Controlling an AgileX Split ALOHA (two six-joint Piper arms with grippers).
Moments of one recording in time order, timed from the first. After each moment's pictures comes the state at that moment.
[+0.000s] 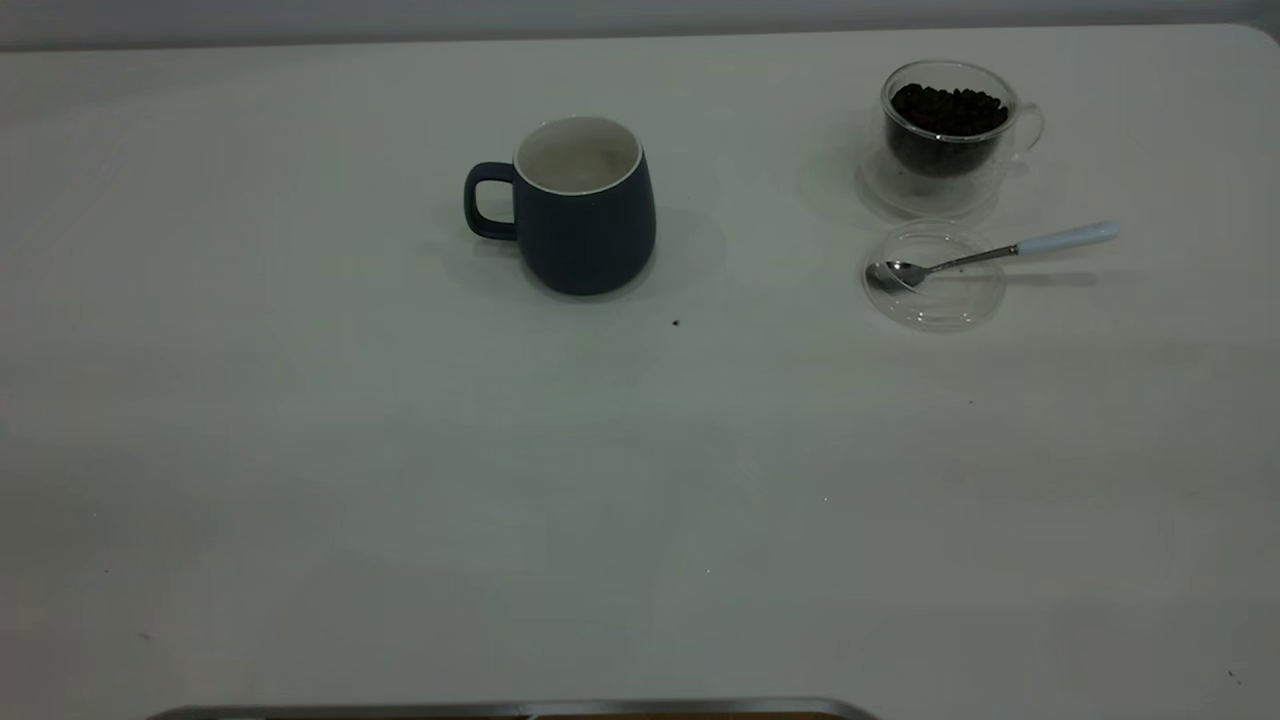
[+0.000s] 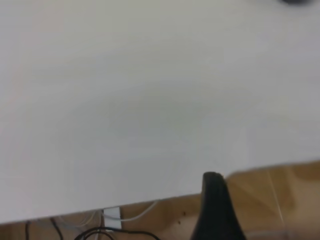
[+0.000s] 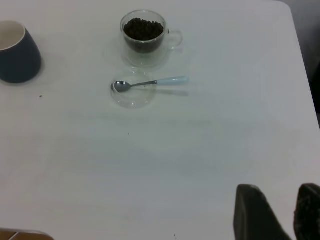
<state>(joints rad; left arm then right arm) -0.11 0.09 -0.49 0.01 1.12 0.01 0.00 -0.01 -0.48 0.07 1.13 -0.06</state>
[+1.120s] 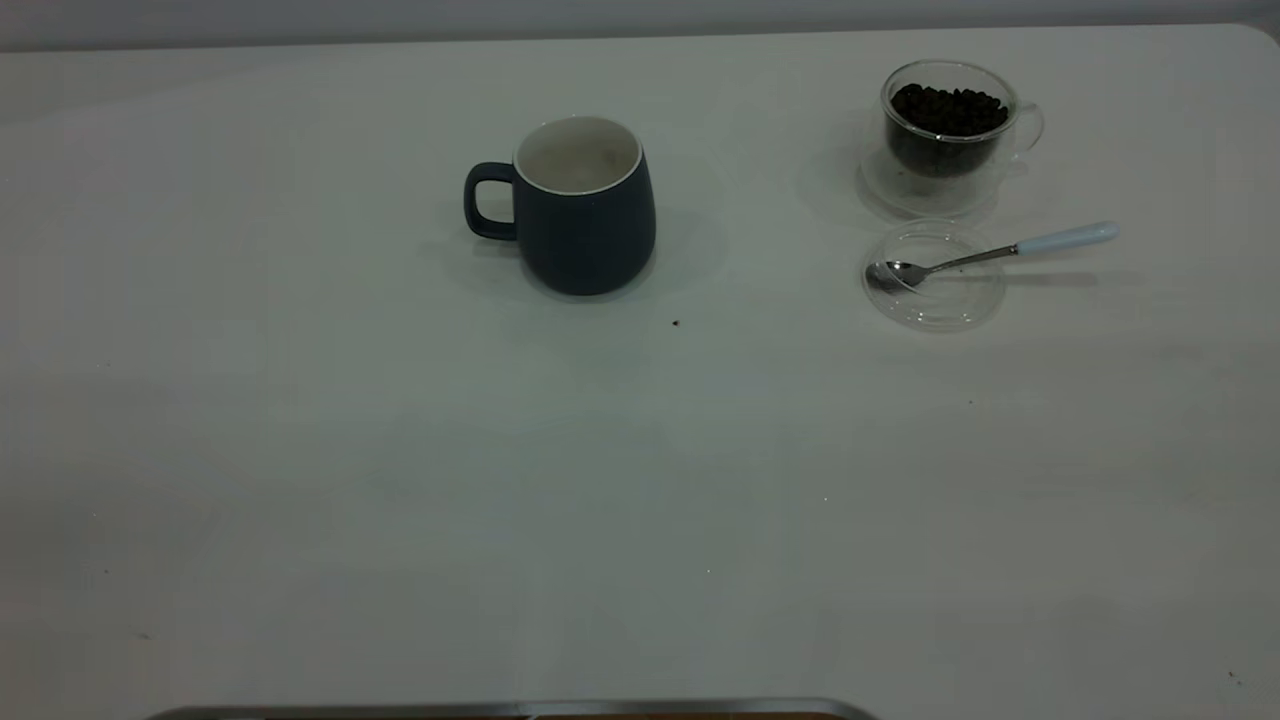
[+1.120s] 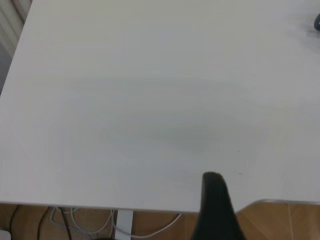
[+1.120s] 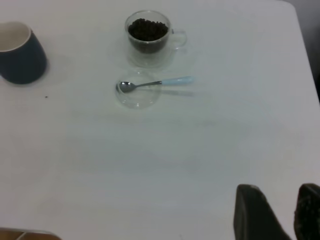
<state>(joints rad) 0.06 -0.02 -0.49 0.01 1.14 0.01 0.00 -0.01 -0.48 0.09 1.13 -0.06</state>
